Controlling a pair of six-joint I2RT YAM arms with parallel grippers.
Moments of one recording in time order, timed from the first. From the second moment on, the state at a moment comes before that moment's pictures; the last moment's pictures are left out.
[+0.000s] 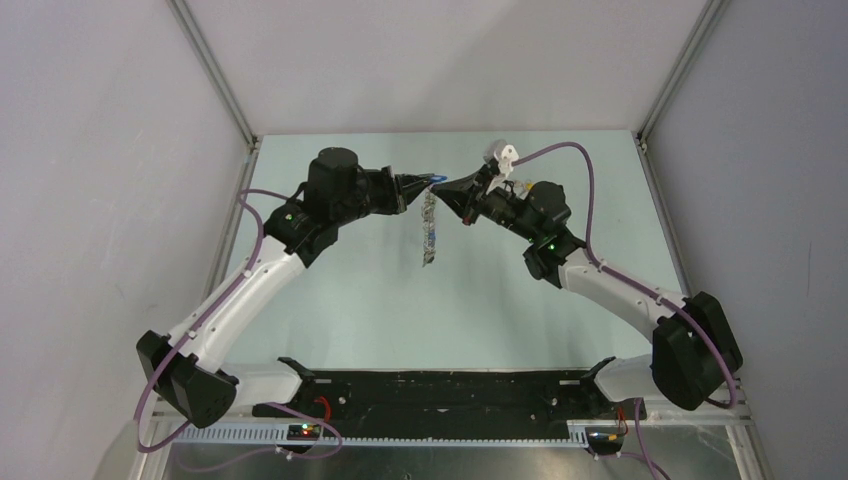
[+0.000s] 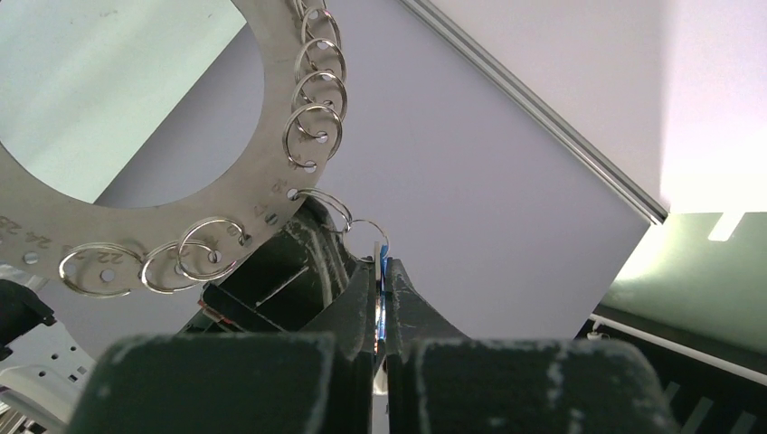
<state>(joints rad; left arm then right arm) -0.57 1.24 1.29 -0.43 0.19 -2.07 0.63 1.36 0.92 0.68 -0.45 0.19</state>
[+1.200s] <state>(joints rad) -0.56 1.28 1.29 -0.43 0.25 -2.03 0.74 1.31 0.88 0.58 -0.30 -0.27</state>
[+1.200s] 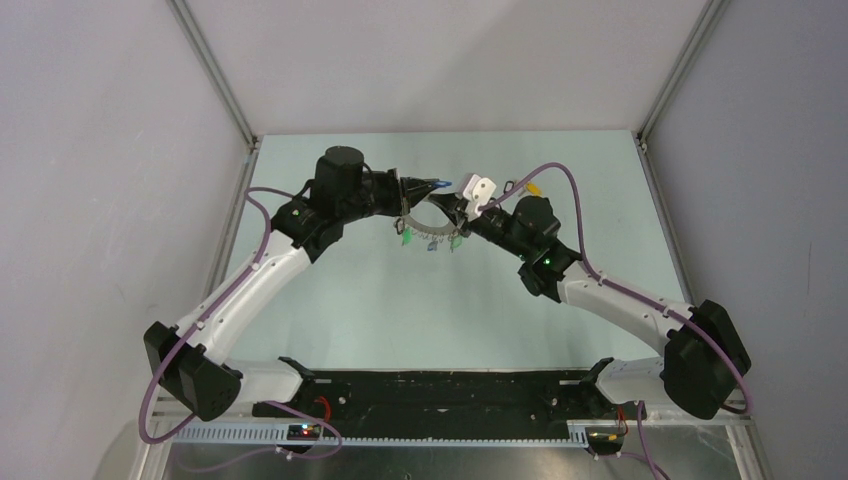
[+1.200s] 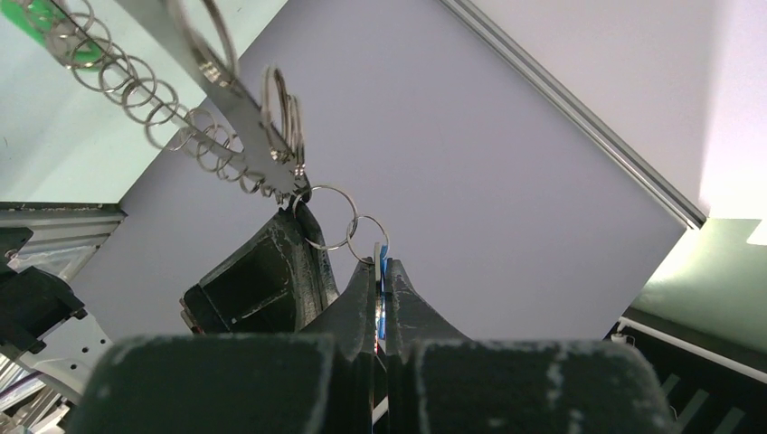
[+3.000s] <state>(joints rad) -0.51 1.27 1.30 -0.41 0.34 -2.00 0.58 1.32 0.76 0.96 -0.37 0.34</state>
